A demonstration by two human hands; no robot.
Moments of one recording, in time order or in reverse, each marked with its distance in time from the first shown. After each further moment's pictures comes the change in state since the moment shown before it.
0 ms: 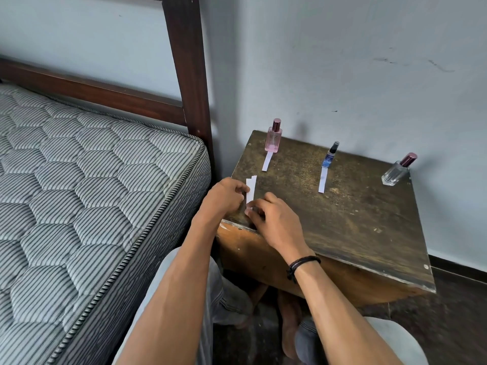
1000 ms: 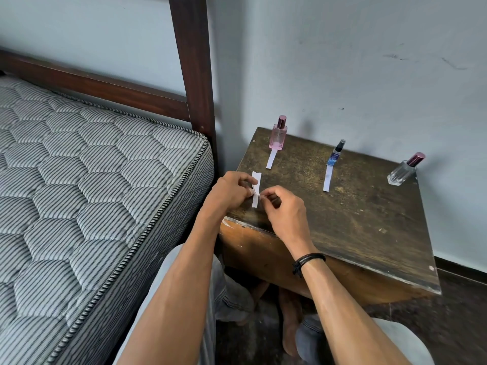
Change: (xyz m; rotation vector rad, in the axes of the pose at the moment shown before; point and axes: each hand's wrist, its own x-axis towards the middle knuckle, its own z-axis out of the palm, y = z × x) left_hand -0.002 0.004 -0.005 -0.187 0.001 0.022; right_hand 0.004 -0.001 -0.009 0.377 0.175 0.174
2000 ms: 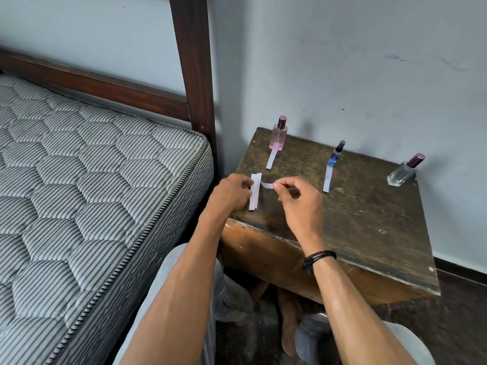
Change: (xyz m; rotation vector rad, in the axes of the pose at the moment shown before) left_hand 0.005 -0.003 0.007 0.131 0.004 -0.077; right_hand 0.011 0.001 -0.019 0.150 0.184 -0.001
